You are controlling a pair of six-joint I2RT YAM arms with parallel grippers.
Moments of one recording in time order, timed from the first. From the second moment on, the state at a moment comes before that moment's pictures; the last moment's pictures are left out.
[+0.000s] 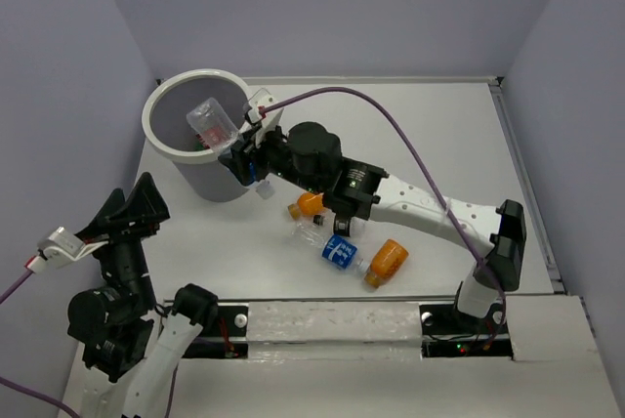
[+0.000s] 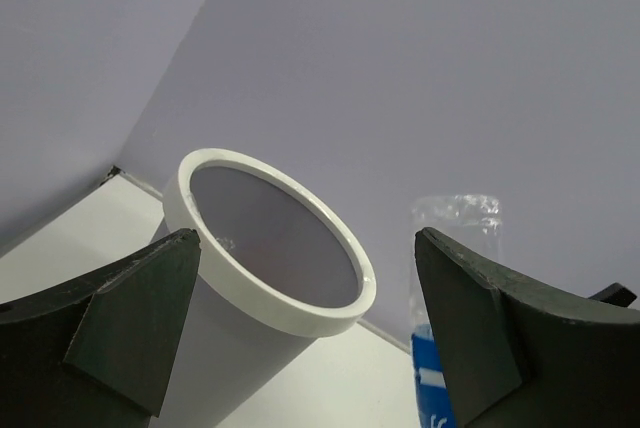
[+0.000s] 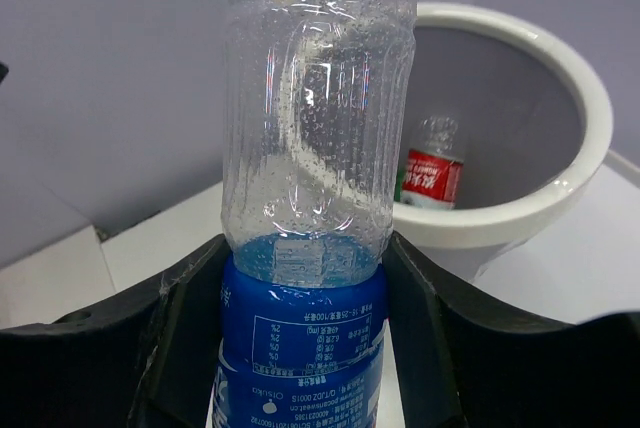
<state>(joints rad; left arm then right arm) -0.44 0.04 0.73 -0.17 -0.69 -0.37 1.17 1.71 1.69 -0.02 0.18 0.06</state>
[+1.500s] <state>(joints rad) -0.43 0.29 0.71 -0.11 -0.27 -0.36 0.97 1.83 1.67 0.44 0.18 0.01</state>
